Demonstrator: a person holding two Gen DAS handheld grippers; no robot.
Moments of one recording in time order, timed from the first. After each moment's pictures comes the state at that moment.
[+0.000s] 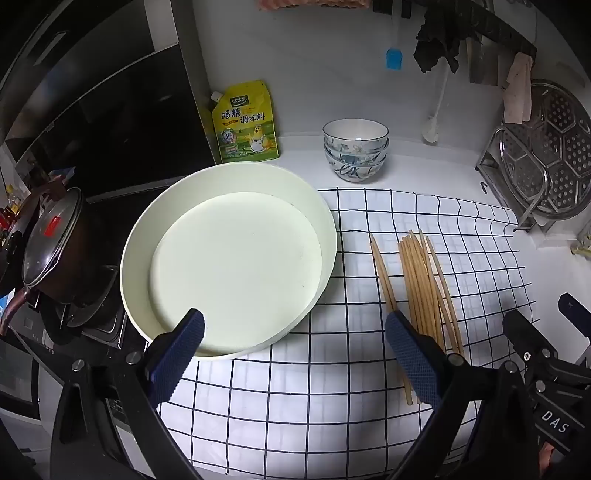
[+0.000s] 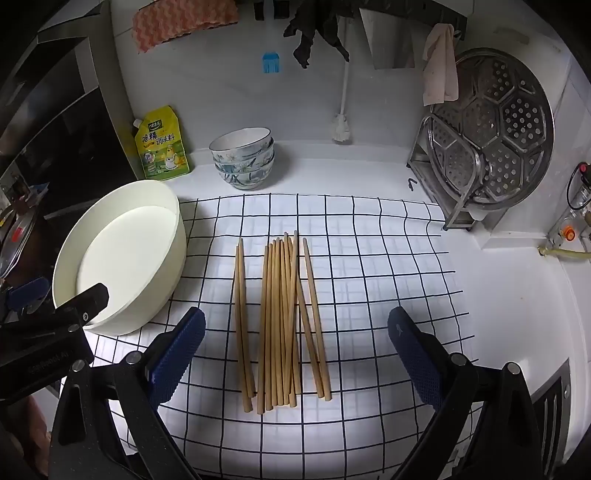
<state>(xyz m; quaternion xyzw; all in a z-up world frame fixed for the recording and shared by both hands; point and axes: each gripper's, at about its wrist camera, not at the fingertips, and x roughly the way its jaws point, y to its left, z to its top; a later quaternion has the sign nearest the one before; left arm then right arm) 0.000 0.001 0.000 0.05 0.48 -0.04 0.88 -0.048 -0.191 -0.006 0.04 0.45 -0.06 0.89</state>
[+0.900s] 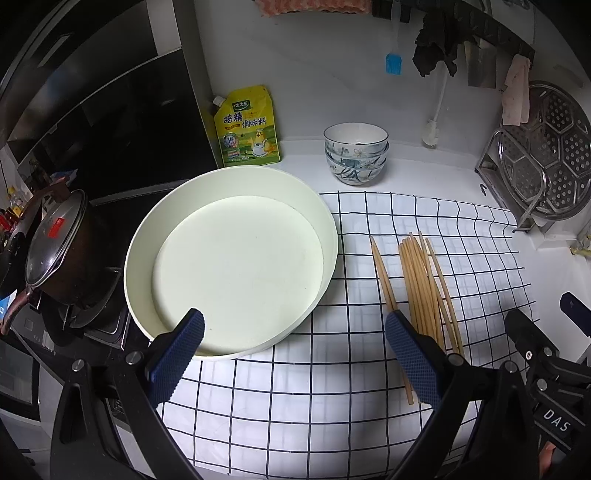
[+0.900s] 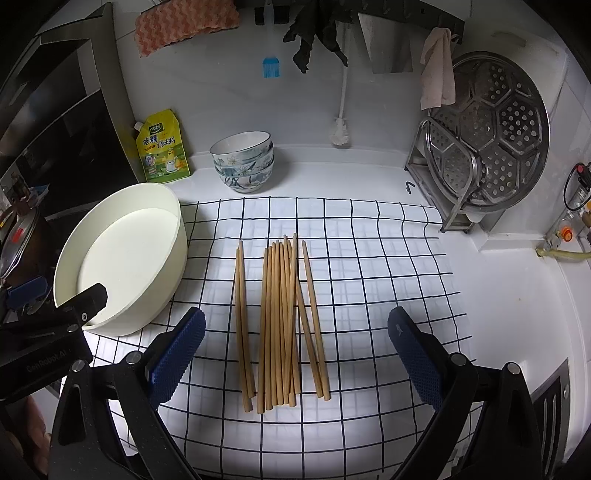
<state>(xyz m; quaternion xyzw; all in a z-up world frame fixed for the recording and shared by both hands) 0.000 0.003 0.007 0.05 0.47 -0.03 0.88 -0.050 -0.189 -0.002 0.04 0.44 -0.06 0.89</state>
